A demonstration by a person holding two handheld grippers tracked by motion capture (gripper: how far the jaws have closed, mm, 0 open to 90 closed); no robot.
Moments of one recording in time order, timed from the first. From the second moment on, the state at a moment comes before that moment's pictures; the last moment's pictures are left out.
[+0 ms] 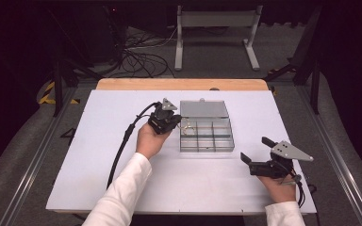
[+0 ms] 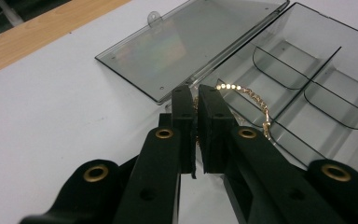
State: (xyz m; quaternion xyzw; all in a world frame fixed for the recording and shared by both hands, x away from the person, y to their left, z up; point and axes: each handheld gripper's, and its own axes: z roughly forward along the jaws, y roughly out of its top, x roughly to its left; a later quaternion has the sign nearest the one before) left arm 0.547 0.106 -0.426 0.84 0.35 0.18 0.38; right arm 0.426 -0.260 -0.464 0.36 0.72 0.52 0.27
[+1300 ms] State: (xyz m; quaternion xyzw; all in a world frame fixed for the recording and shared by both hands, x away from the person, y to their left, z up) left arm 0.559 0.088 -0.442 0.83 0.36 0.18 0.39; right arm 0.427 -0.262 -0.464 0.37 0.72 0.52 0.28
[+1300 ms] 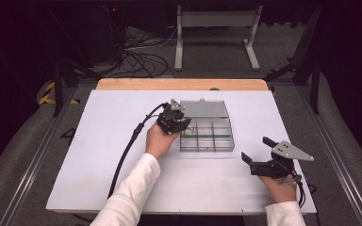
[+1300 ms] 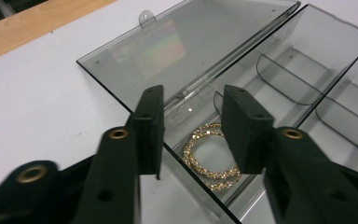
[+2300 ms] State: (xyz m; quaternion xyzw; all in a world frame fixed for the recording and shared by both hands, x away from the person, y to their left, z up) left arm 0.513 0.148 -0.410 0.79 0.32 0.24 0.46; right arm 0.424 -0.256 -0.464 0.35 0.72 0.54 0.27
